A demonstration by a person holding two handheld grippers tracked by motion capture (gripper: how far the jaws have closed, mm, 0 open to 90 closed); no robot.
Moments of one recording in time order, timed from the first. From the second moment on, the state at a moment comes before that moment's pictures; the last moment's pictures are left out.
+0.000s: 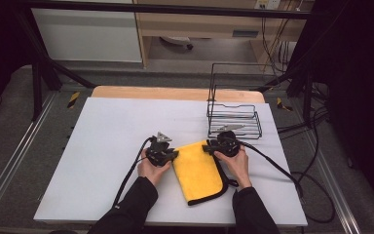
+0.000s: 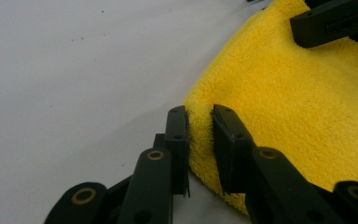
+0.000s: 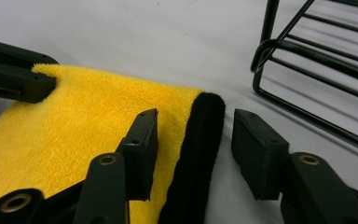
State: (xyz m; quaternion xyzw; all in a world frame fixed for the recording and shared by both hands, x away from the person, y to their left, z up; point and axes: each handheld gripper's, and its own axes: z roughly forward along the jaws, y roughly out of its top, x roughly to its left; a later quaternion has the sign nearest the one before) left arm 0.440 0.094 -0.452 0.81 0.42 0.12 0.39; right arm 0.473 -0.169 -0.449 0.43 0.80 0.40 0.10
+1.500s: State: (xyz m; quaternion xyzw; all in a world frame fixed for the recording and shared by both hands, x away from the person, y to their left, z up) left arm 0.438 0.103 -0.447 0.80 0.39 0.12 0.44; right arm 0.458 -0.170 -0.435 0.45 0.78 0.42 0.08
